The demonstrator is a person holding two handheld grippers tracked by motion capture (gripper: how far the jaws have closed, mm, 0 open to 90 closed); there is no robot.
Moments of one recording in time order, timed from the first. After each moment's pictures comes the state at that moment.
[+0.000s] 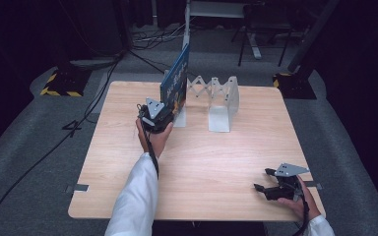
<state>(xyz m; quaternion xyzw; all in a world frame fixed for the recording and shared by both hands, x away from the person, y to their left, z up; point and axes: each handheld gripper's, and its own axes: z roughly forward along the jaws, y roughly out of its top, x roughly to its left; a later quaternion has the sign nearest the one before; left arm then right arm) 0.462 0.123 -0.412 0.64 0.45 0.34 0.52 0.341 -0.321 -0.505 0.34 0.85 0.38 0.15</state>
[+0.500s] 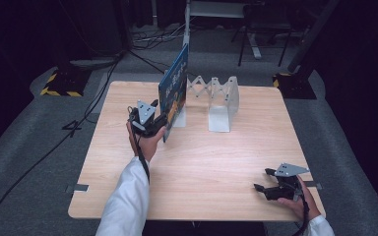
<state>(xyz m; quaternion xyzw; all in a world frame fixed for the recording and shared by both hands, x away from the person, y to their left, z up) 0.442 0.144 -0.404 0.65 0.42 0.35 0.52 0.341 -0.321 -0.505 0.33 0.85 0.38 0.15</state>
